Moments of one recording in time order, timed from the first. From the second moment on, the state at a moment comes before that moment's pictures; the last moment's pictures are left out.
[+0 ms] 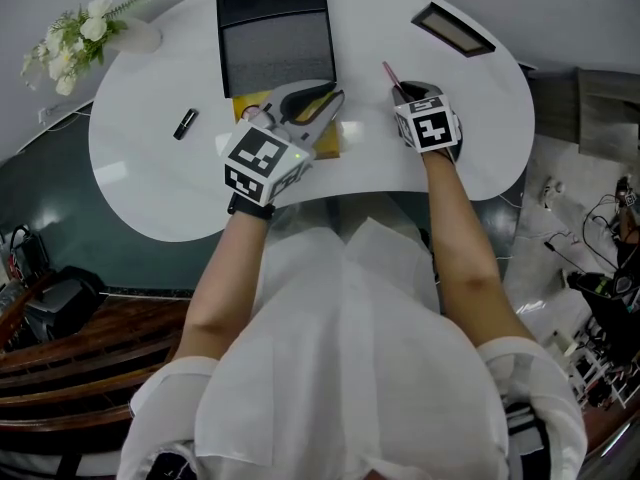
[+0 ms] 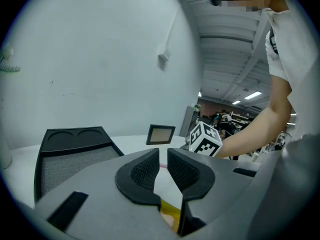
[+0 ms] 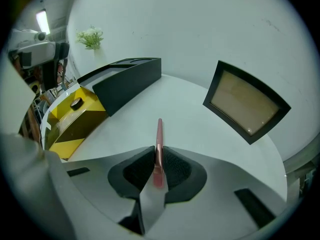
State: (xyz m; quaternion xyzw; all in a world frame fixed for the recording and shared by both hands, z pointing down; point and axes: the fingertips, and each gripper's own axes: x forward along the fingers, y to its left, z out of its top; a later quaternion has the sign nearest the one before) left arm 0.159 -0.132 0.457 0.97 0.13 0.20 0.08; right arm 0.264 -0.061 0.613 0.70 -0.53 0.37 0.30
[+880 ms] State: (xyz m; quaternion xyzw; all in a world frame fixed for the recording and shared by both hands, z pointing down) left arm 0.096 -0.191 0.445 0.98 0.05 0.18 0.08; right arm 0.250 -0.097 0.559 0.71 -0.55 0.31 0.31
